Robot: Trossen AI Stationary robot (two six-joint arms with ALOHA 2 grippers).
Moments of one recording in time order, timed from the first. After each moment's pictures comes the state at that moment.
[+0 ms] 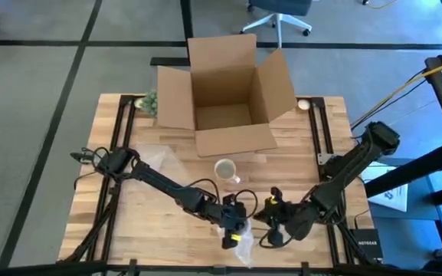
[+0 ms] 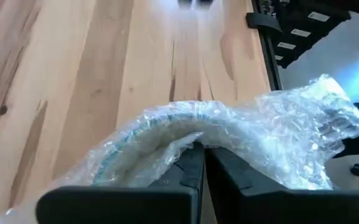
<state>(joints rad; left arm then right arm) -0.41 2.16 1.63 -0.20 -0.12 -0.46 0.77 1.46 0.95 -0.21 0.58 0.78</state>
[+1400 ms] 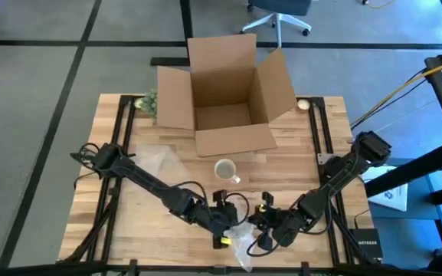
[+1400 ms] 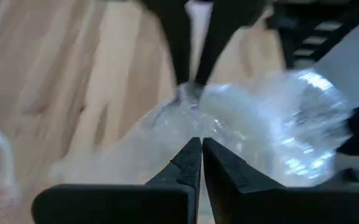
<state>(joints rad) -0.47 2.01 1.61 -0.34 -0.33 -0.40 0.75 1.65 0.95 -0.16 0.54 0.77</state>
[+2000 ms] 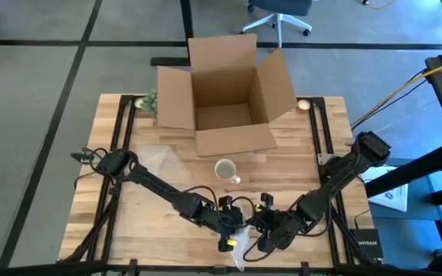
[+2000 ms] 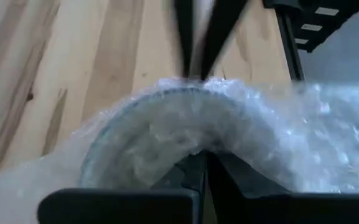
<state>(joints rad) -0.45 2.15 1.63 -0.29 -0.23 -0.44 0.75 1.64 1.17 -0.44 0.47 0.72</state>
